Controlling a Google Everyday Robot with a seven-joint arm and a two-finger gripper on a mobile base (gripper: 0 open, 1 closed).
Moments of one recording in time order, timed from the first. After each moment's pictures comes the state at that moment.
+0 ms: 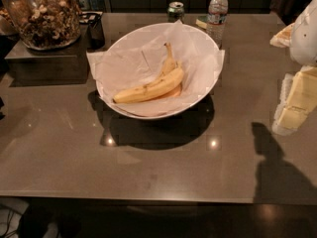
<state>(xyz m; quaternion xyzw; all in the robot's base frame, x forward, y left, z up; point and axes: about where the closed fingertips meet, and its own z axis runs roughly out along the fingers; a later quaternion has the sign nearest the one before) 0.438 -0.217 0.976 -0.60 0.78 -0.03 0.16</state>
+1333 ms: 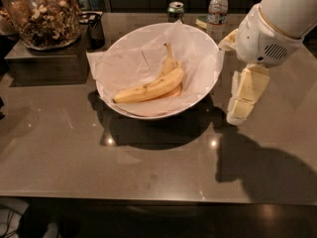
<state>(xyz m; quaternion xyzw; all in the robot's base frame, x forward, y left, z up) 0.482 -0.145 0.948 -0.67 0.72 0.04 0.19</state>
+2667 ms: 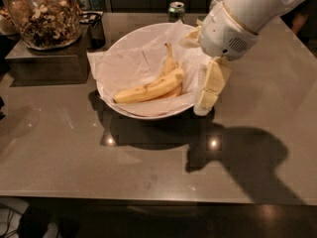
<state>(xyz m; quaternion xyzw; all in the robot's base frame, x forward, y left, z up) 0.503 -0.071 0.947 -0.71 0.65 0.13 0.23</state>
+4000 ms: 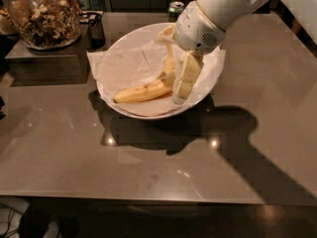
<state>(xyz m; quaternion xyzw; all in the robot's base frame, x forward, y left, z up) 0.537 -0.025 0.940 -0.74 0.60 0.19 0.25</state>
